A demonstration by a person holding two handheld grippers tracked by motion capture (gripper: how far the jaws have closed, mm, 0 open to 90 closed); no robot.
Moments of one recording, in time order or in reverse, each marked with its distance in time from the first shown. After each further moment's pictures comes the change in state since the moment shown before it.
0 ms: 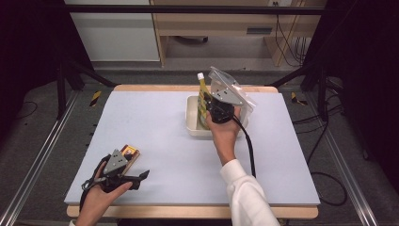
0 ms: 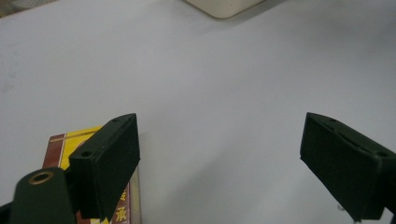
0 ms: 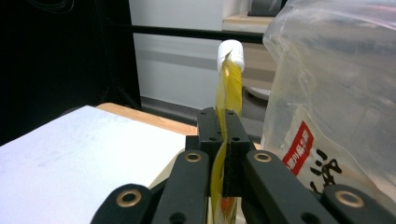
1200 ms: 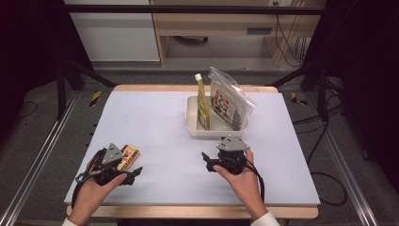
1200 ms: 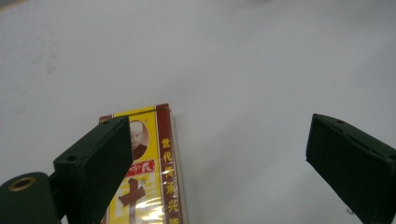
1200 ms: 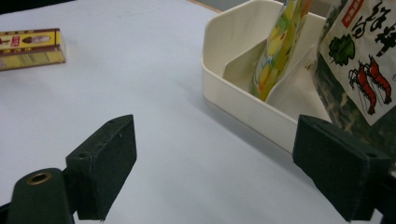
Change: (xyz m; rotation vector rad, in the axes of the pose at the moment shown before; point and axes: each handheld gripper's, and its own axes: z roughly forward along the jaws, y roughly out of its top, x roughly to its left) left arm 0.019 0.017 -0.008 0.177 0.069 -0.002; right arm 0.021 -0.078 -0.107 0.282 0.174 -0.182
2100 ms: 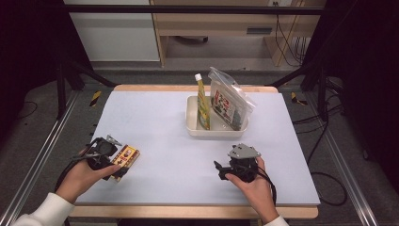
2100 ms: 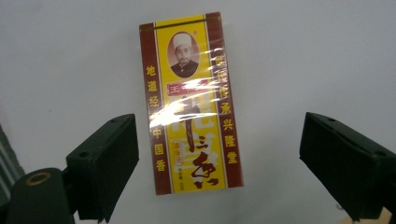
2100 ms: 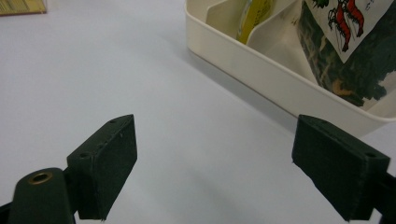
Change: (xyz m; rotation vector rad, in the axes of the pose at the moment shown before) left arm 0.032 0.023 0.000 0.439 0.019 -0.045; right arm -0.016 -0.030 -0.018 0.092 -0.016 -0.024
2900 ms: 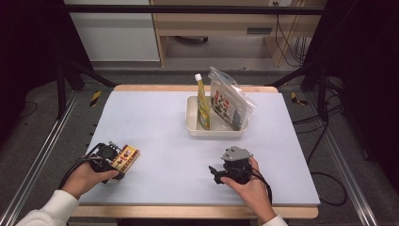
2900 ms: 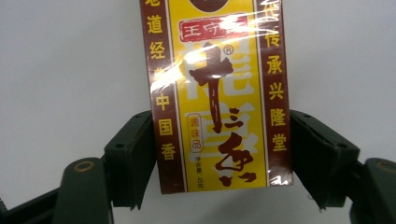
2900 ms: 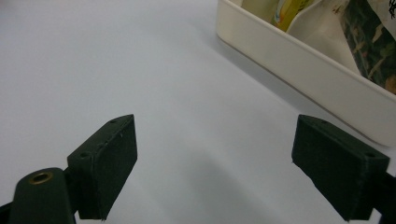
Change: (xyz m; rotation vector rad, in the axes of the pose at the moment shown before) left arm 0.014 -0.012 0.037 0.136 -0.026 -0.041; right arm 0.012 -0.001 0.010 0.040 0.072 -0.030
